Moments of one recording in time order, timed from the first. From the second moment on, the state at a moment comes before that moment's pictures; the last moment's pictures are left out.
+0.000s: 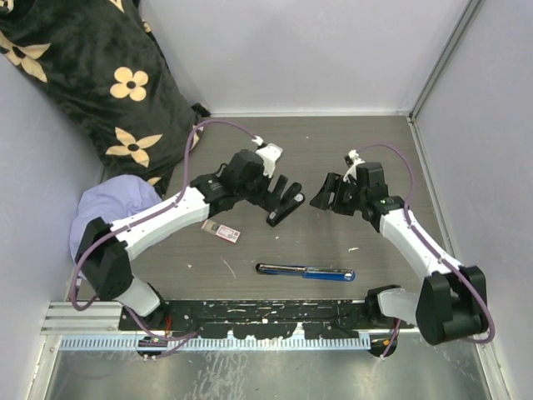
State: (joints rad) left arm -0.83 1.58 1.30 -0.38 -0.10 -0.12; right arm 0.20 1.16 0.75 -0.32 -0.36 0.45
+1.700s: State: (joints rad) left arm -0.17 0.92 0.96 -0.65 0.20 -0.38; right arm 0.91 1.63 1.12 -0.31 -0.04 0.36
